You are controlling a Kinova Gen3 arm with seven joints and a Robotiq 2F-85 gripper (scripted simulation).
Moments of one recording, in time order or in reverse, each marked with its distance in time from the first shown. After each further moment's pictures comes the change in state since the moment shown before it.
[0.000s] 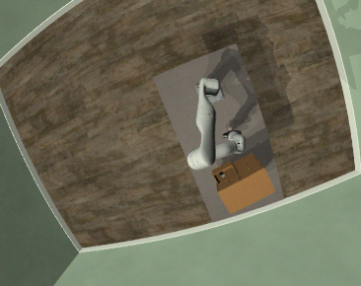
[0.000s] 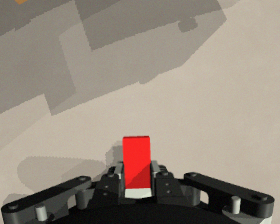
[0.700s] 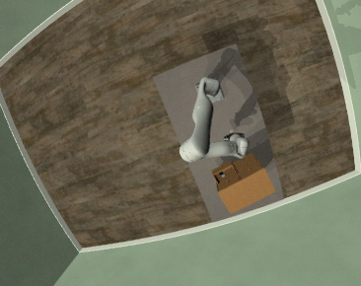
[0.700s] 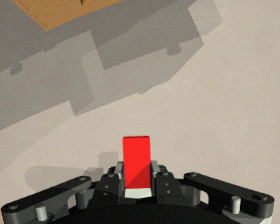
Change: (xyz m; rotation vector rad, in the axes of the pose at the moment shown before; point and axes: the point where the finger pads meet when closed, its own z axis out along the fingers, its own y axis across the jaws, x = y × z) arm 0.002 0.000 -0.076 0.000 0.008 0.000
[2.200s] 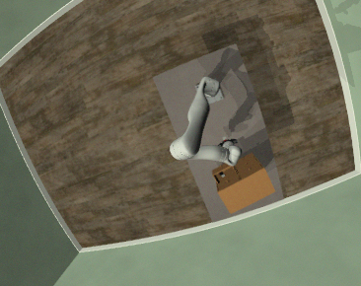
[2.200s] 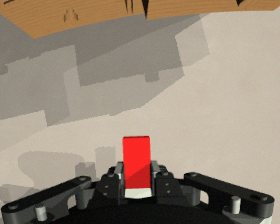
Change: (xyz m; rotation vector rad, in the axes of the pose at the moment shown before) arm 0.036 0.051 -0.005 -0.010 0.011 -0.165
